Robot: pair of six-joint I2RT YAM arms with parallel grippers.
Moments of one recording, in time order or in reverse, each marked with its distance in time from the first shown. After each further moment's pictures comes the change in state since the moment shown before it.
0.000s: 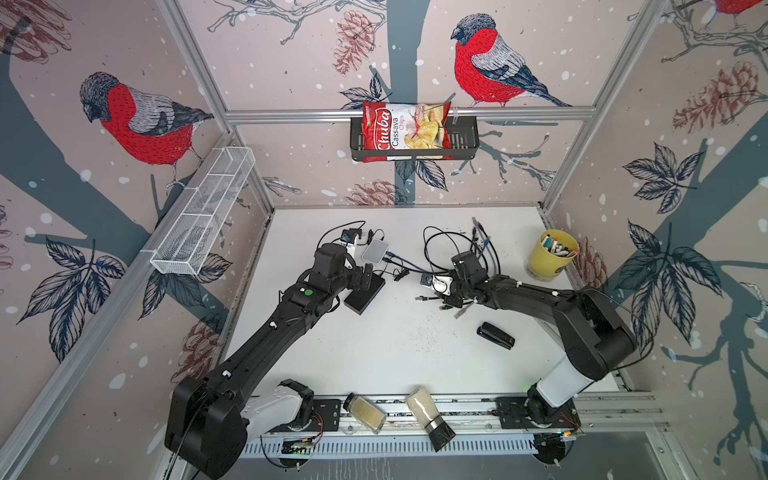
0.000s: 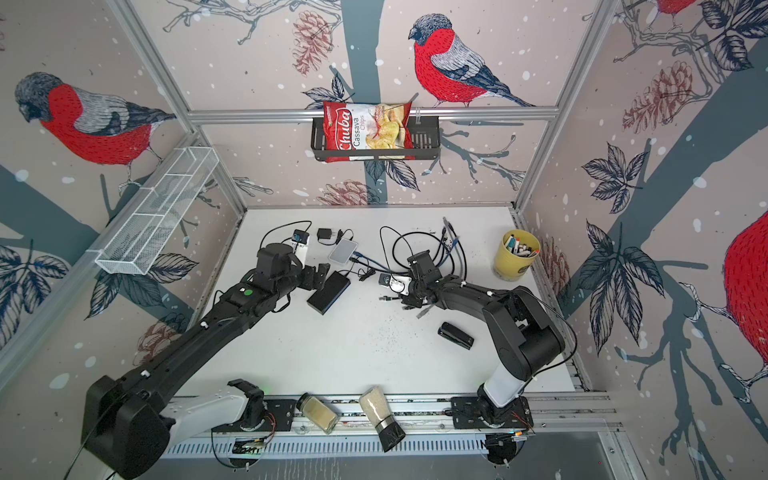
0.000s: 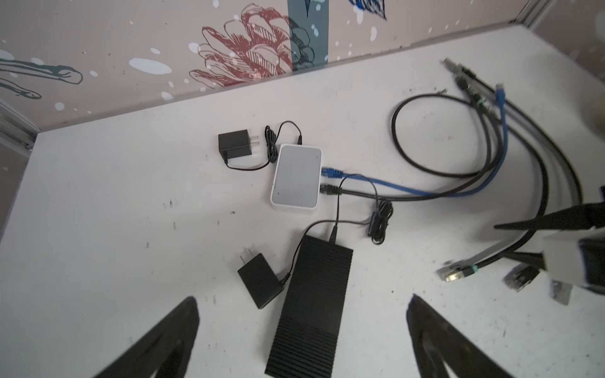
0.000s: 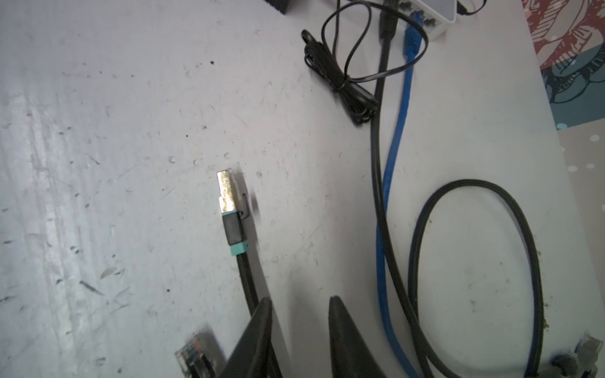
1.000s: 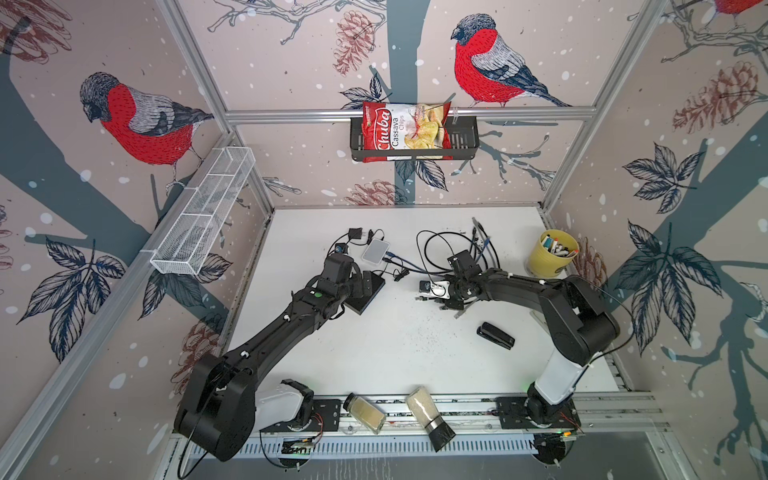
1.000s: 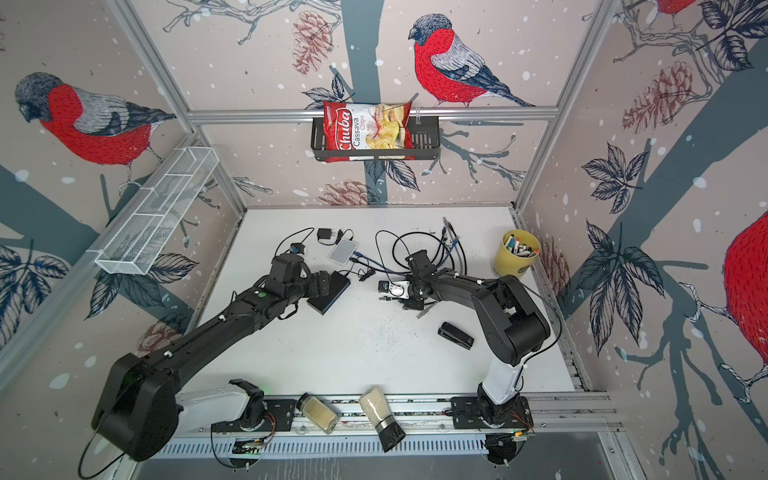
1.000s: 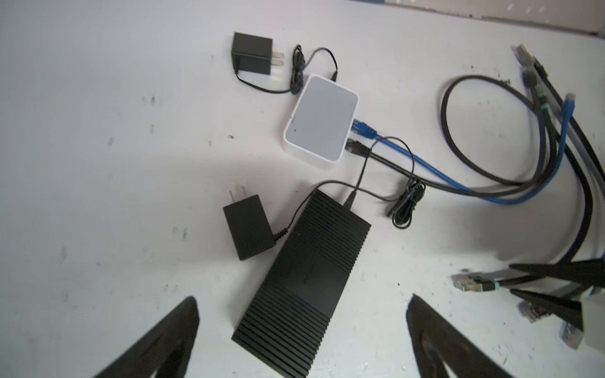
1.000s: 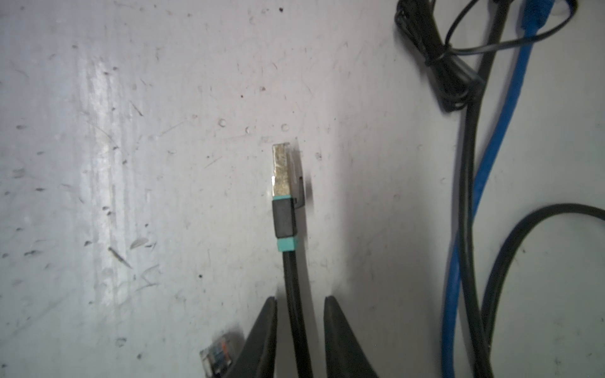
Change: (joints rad) left arm 0.000 0.079 -0.105 0.023 -0.079 -0.278; right arm -0.014 0.109 0.084 -0.143 -0.078 -0.130
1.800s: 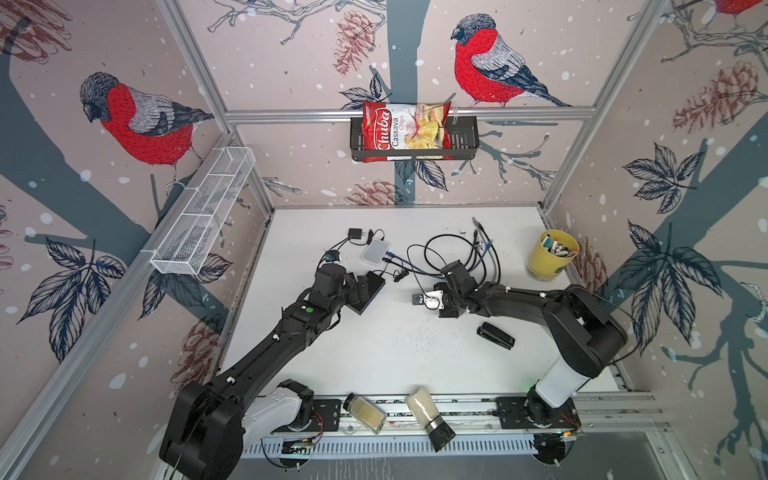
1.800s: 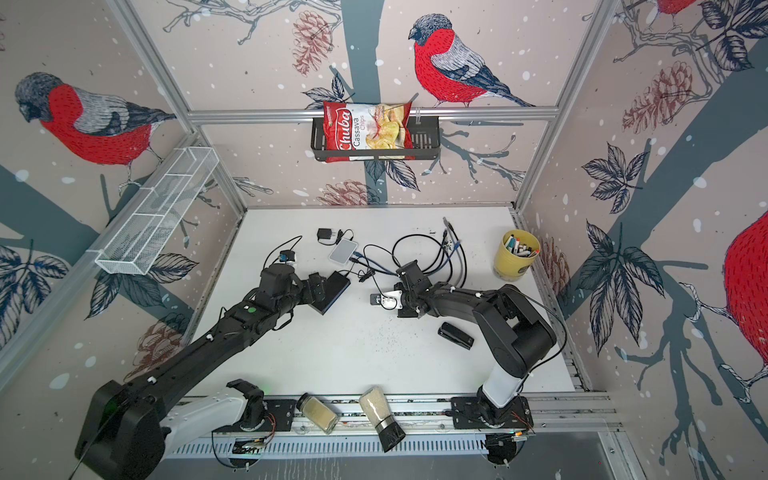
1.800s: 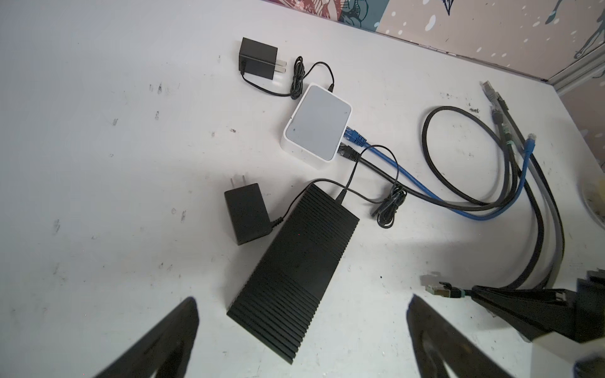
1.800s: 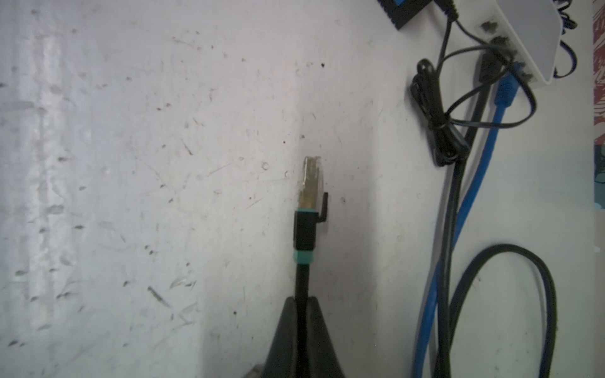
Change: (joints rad) left arm 0.006 -0.099 -0.086 0.034 0.060 -0.066; right arm 0.119 -0.096 -0.138 0.186 0.139 -0.018
